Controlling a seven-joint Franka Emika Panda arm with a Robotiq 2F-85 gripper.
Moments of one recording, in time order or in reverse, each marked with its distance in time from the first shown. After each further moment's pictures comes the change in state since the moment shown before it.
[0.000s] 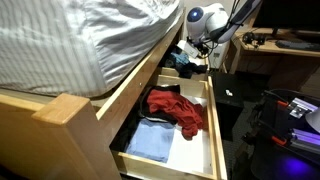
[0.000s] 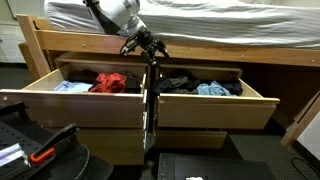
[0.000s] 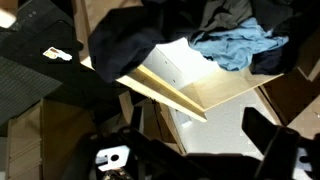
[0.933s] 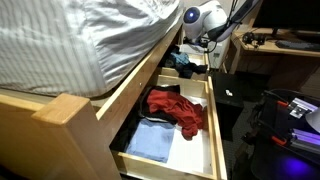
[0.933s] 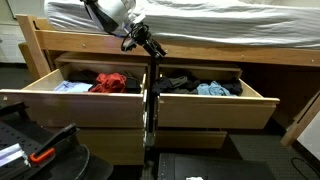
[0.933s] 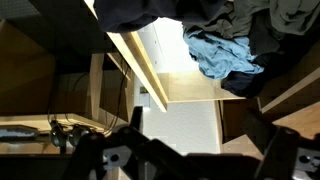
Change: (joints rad) arm -0.001 -0.002 0.053 0.022 -0.101 -0.100 -0.370
